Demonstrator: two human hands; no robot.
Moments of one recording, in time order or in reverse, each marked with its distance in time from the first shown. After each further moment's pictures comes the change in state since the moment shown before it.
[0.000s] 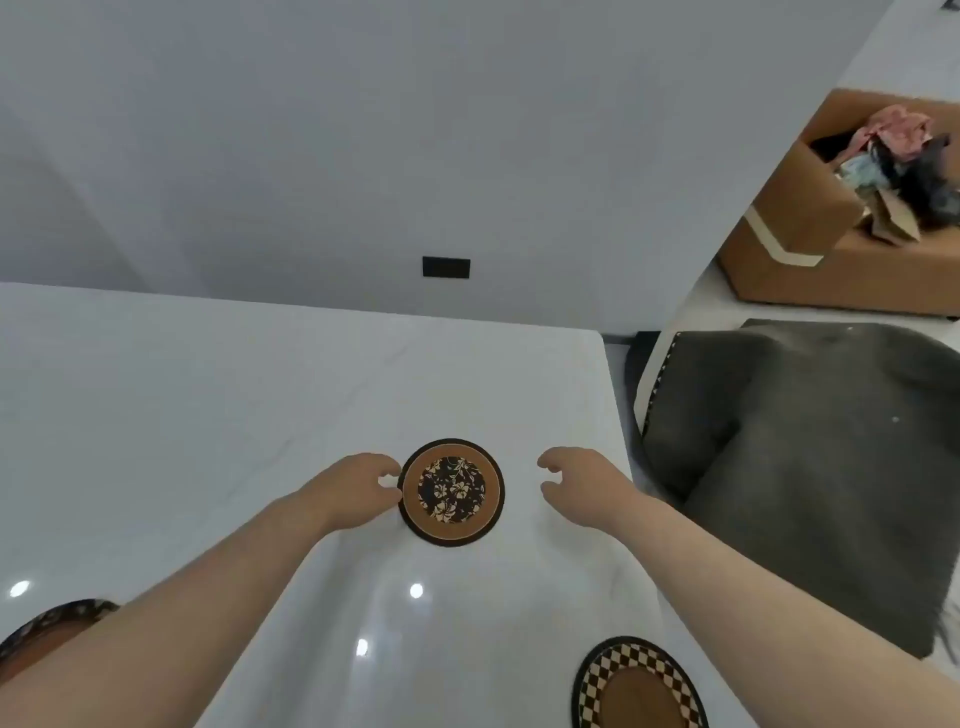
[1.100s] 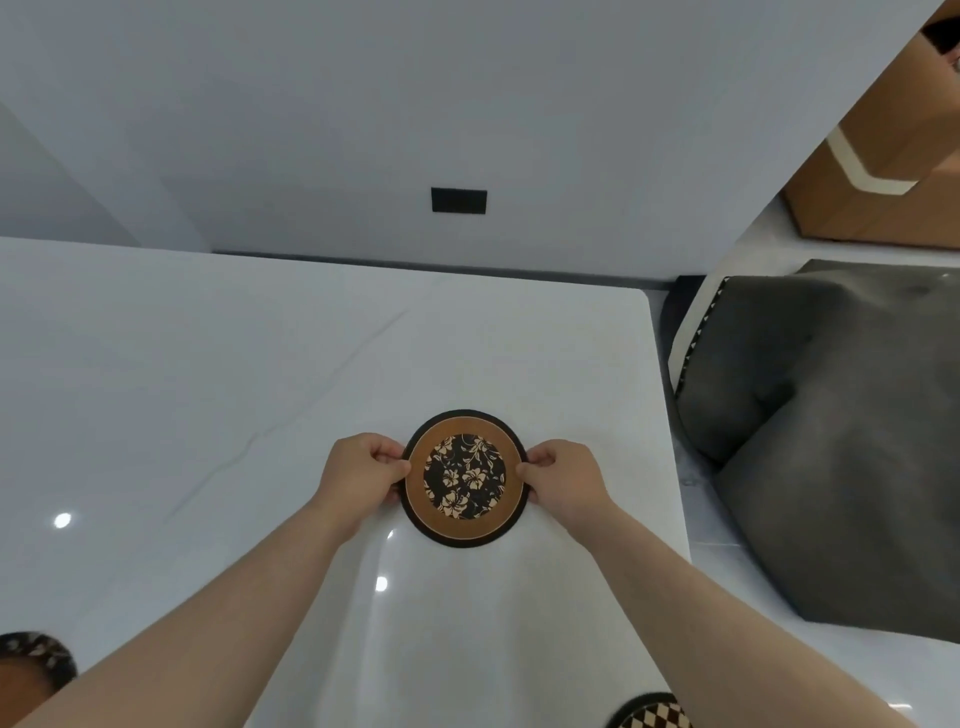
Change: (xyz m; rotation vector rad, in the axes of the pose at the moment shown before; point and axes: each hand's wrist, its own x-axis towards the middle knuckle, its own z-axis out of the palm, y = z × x) left_hand 0.097 -0.010 0.043 -0.781 0.289 -0.293; right_hand 0.101 0.003 0.062 0.685 0.094 0.301
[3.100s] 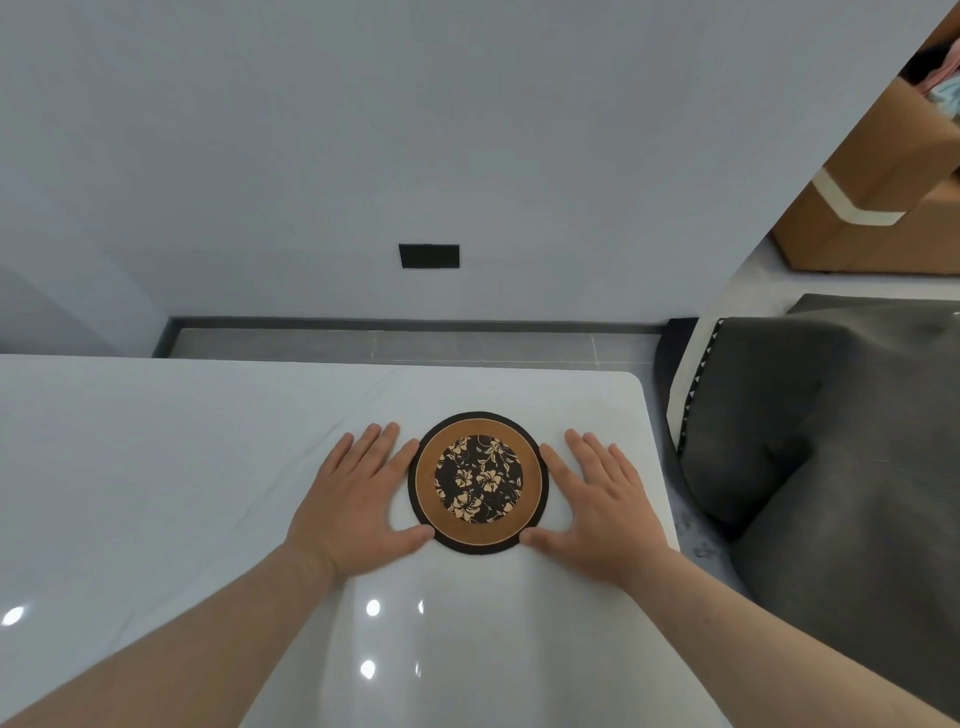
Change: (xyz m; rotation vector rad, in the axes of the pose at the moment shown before) left_hand 0.136 0.056 0.051 1.158 -0.017 0.759; right_hand 0.142 0.005 -0.079 -0.958 0.064 -0.519
